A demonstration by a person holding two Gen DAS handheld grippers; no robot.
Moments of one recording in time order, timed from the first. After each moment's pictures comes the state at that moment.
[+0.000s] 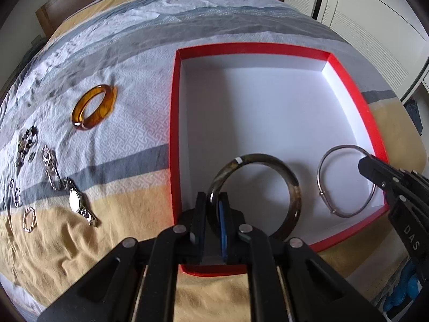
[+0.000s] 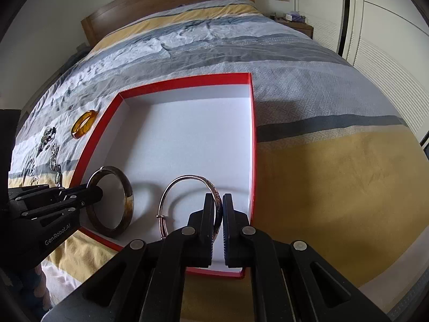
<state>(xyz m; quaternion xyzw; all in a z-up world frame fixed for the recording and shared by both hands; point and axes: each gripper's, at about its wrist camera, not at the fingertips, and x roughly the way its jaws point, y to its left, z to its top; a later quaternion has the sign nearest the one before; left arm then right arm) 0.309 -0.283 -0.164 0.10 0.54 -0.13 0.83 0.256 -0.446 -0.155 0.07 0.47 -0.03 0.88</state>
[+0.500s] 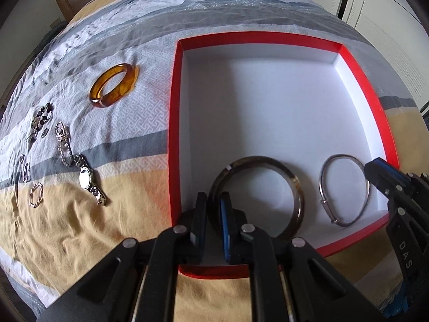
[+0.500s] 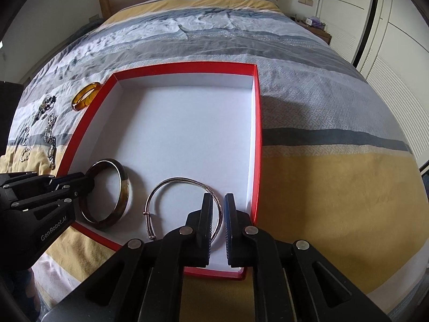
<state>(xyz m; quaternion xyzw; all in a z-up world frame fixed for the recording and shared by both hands) 0.307 -0.279 -0.169 0.09 0.55 -0.07 0.83 0.270 -0.426 -0.161 0.00 0.49 -0.01 0.87</state>
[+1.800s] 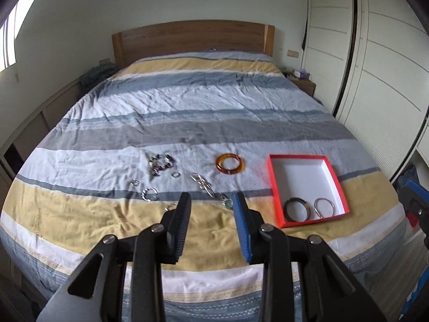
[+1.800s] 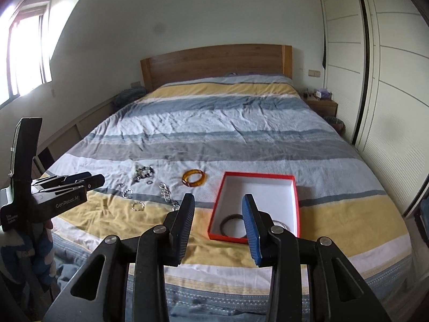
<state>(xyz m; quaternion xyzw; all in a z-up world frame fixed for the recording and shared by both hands) 0.163 -0.065 0.064 0.01 0.35 -0.05 0.94 0.103 -0.302 0.068 0.03 0.29 0.05 0.95</state>
